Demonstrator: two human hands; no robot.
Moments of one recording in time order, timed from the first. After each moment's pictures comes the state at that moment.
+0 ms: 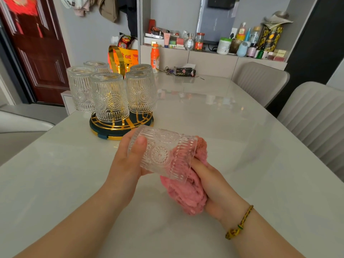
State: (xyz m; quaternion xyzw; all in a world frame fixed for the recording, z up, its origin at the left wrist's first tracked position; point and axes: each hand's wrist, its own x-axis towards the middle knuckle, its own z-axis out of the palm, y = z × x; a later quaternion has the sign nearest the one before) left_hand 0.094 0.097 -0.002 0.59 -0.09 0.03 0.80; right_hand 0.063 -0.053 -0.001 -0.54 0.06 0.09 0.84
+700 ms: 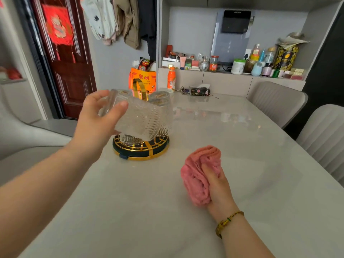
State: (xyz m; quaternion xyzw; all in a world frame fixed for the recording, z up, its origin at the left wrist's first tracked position) left_hand 0.140 0.172 0.095 0.70 -0.02 0.27 0.66; right_hand 0.104 -0.048 -0.006 -0.49 0.08 -0.07 0.86
